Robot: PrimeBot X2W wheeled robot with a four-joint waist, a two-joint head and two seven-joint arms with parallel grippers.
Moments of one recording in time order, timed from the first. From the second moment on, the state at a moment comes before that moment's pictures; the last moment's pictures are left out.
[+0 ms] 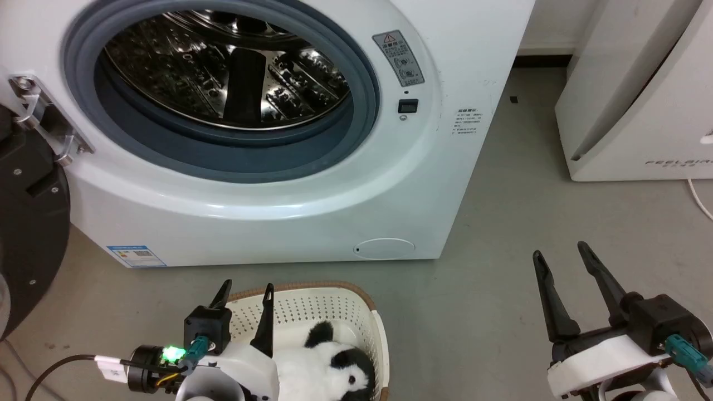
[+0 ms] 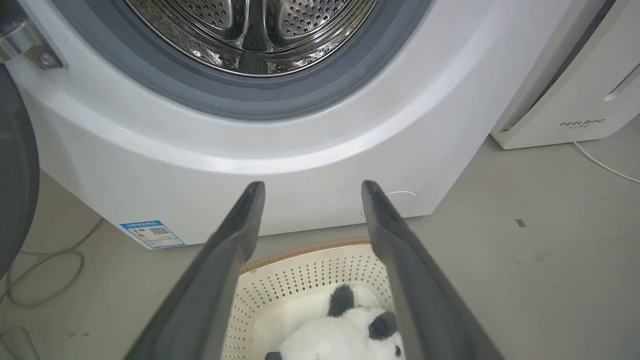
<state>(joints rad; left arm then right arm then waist) -0.09 0.05 -0.08 0.27 -0.03 -0.01 -0.11 -0.03 -0.05 -0.01 -0.01 0.08 0.13 -0.11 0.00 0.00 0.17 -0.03</state>
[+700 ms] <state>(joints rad) -0.24 0.08 -0.13 0.59 -0.04 -0.04 -0.16 -0.07 -0.05 0.02 -0.03 0.08 0.13 -0.16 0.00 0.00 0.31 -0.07</state>
